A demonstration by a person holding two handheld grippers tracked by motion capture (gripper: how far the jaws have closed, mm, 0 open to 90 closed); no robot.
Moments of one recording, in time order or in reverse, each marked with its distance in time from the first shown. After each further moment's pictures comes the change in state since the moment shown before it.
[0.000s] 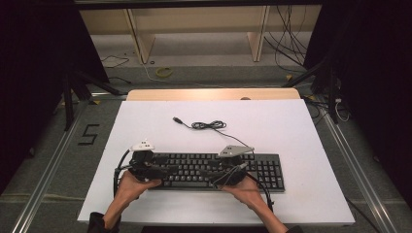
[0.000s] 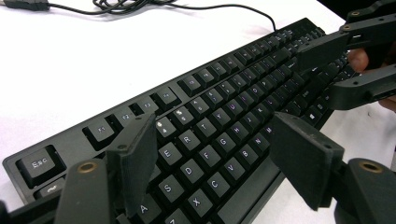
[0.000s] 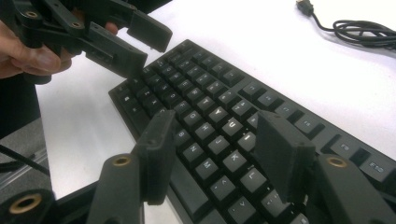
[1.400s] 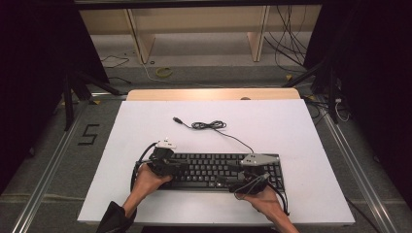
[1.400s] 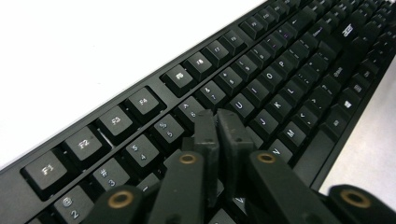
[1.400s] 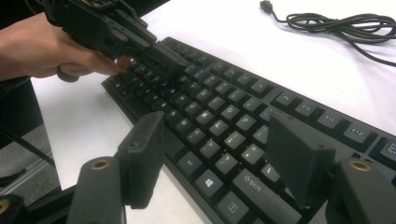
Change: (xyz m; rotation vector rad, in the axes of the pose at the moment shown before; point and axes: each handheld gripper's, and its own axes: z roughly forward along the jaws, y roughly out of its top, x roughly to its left) left arm -0.009 0.013 0.051 0.164 0.025 0.086; right arm -0.010 -0.031 -0.048 -0.056 -0.051 0.043
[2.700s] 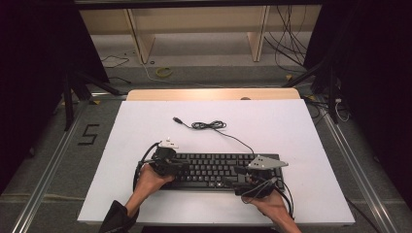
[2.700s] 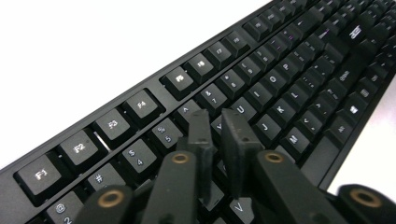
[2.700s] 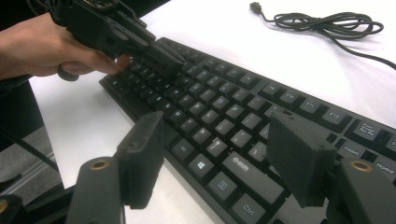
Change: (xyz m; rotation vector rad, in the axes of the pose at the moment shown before) left arm -0.002 0.002 0.002 0.004 0.015 -0.012; right arm -0.003 -0.010 -0.016 -0.021 -0.020 0.011
